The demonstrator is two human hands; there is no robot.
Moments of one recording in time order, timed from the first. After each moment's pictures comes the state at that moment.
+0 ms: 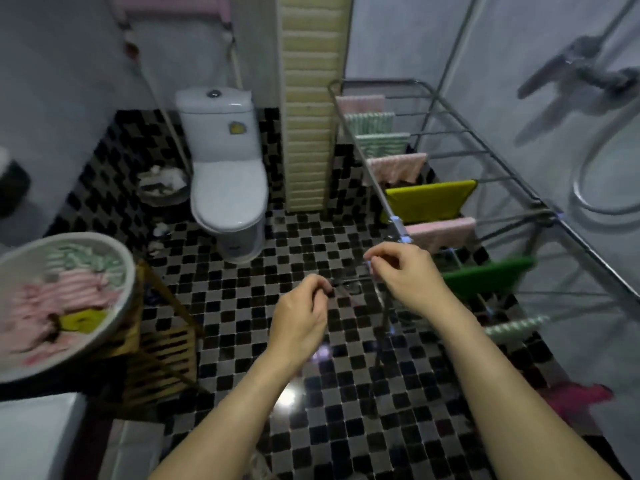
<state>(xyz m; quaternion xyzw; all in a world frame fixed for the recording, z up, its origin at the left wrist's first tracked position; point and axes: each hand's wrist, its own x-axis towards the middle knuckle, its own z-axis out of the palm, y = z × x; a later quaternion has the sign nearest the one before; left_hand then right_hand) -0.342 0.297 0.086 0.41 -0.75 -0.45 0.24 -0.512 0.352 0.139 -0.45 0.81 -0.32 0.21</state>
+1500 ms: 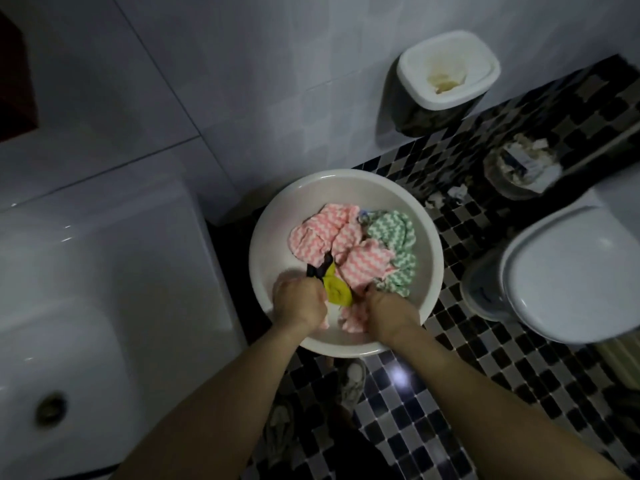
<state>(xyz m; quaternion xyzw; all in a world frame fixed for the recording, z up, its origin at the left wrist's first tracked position) 0.018 0.001 -0.098 0.88 -0.37 -0.29 0.06 -0.112 -0.099 -0.099 -0.85 0.40 0.27 0.21</state>
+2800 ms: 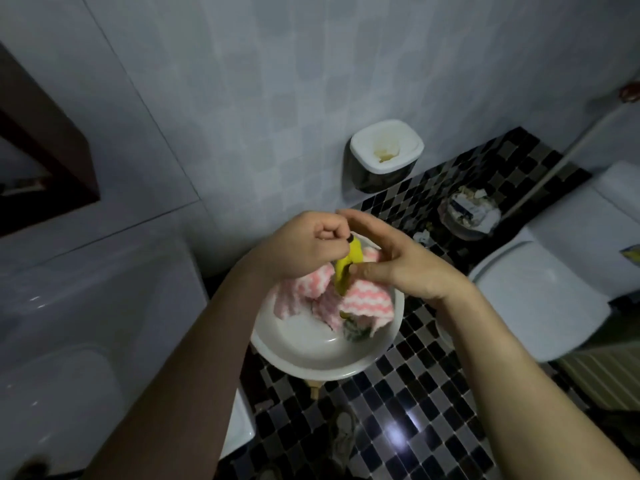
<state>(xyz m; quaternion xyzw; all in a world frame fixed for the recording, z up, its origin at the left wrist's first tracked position) 0.039 -0.049 0.125 0.67 -0.49 -0.40 0.39 -0.121 -0.150 0.109 -0.75 0.22 -0.04 0.62</state>
